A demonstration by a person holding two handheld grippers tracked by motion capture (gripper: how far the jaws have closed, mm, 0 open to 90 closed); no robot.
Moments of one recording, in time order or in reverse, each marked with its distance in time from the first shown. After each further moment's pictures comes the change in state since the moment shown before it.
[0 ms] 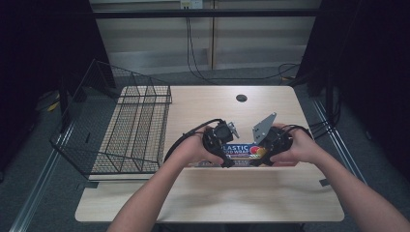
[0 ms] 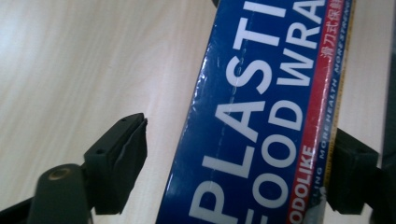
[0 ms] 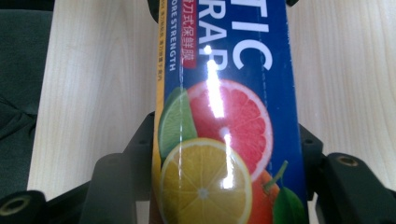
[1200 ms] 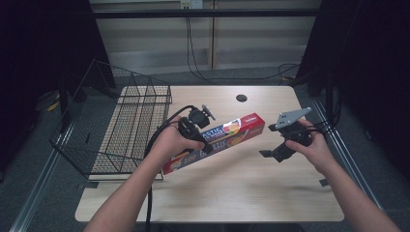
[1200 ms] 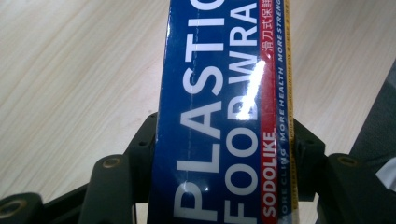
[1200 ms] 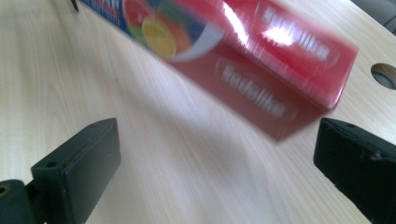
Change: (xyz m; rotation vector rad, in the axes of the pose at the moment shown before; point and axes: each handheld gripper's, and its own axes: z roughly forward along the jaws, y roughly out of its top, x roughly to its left) left arm 0.017 -0.029 -0.071 0.041 0.086 -0.291; right arm 0.003 -0.044 -0.028 -0.243 -0.302 0.370
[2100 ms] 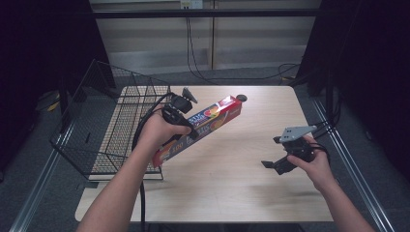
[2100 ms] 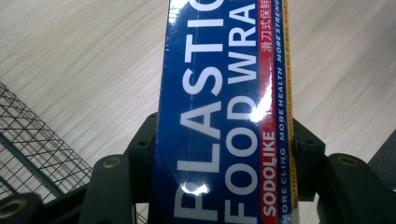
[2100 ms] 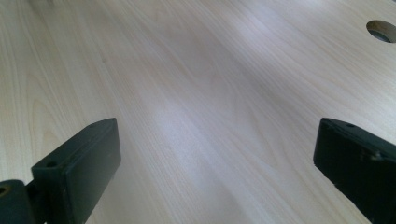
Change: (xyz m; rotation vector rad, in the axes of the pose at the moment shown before) left arm 0.032 -0.009 -0.037 -0.017 0.094 -0.228; right arm 0.020 -0.041 0.007 -0.037 -0.054 0.091
